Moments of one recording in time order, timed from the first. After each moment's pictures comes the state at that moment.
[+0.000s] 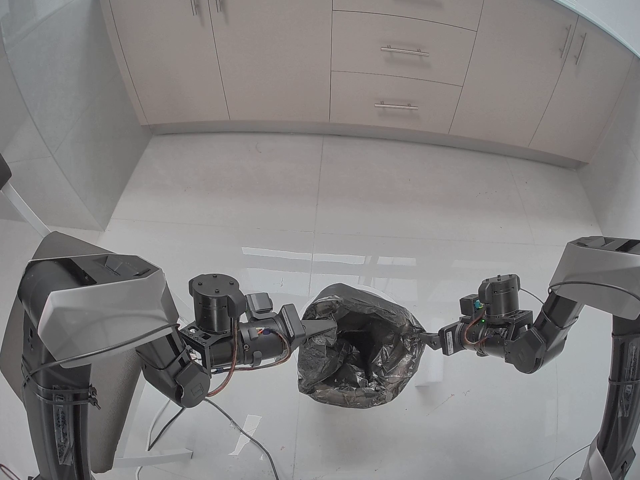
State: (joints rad) left arm -0.49 2.34 -0.76 -1.30 -0.62 -1.04; right arm 0.27 2.30 -0.72 -0.95 0.01 -0.04
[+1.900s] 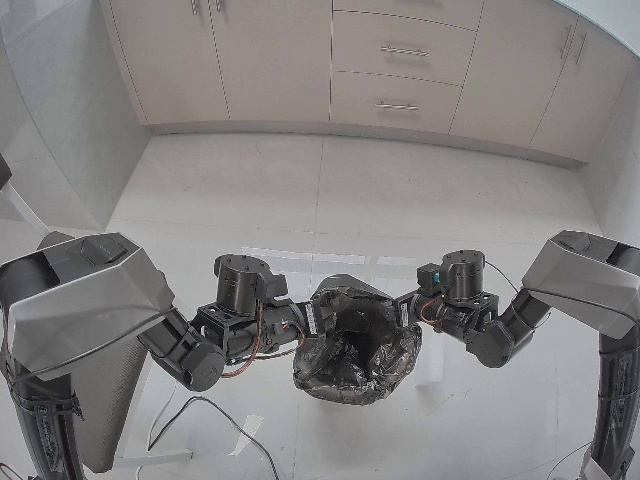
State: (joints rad) left arm -0.57 2.24 -0.90 -0.93 -0.25 -0.54; right arm 0.44 2.32 -0.94 -1.01 -0.06 -0.04
